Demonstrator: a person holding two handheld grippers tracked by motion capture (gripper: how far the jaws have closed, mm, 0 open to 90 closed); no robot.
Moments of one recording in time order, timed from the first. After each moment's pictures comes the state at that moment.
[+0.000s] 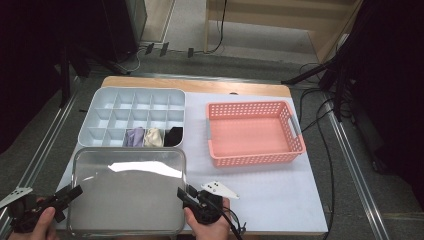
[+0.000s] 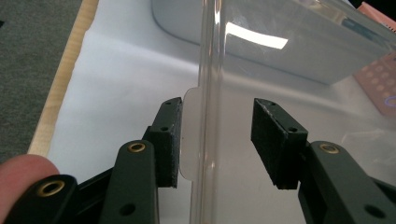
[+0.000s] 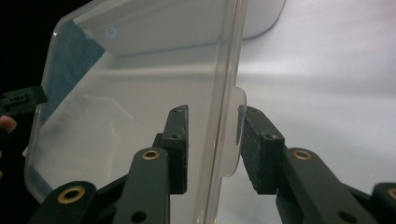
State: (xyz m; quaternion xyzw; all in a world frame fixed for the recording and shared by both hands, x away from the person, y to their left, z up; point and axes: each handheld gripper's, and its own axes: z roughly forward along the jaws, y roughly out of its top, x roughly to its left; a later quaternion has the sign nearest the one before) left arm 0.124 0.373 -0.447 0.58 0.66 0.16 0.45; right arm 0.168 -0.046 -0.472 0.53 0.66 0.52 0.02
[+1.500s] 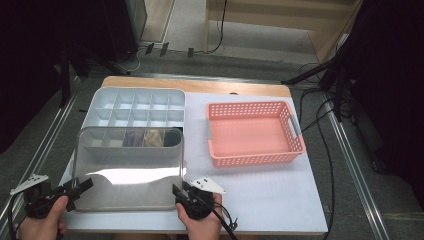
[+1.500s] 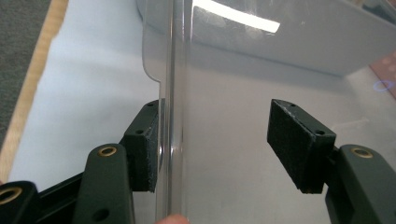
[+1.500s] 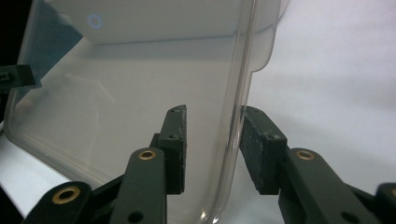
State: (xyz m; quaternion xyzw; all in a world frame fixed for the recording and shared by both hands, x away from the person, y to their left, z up) left arm 0.160 0.368 -0.455 0.61 0.65 0.15 0.43; right arm 0.180 -0.022 -0.480 0.53 0.69 0.49 0.06
